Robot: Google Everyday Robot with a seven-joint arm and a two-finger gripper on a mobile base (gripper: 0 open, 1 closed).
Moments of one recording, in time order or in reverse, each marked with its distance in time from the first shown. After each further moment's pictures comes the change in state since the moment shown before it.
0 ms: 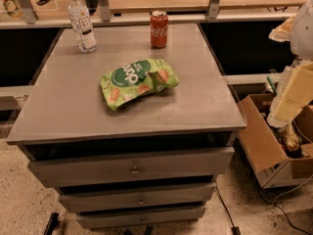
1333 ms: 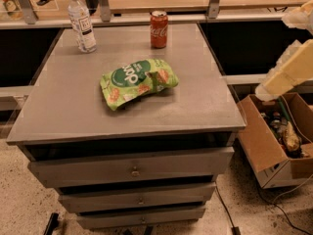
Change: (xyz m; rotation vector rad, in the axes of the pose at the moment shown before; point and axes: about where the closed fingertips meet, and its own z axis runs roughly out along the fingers) arm -0.014 -0.026 -0.019 0.054 -0.297 0.216
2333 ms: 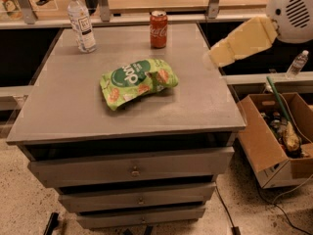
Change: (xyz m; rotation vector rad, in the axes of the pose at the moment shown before) arm -0.060 -0.004 0.022 0.128 -0.105 0.388
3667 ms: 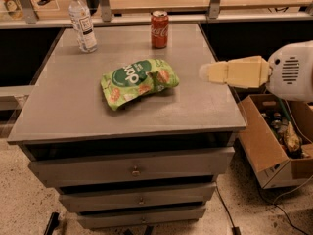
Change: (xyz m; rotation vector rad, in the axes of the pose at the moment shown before) arm 0.053 0.013 0.031 -0.026 -0.217 0.506
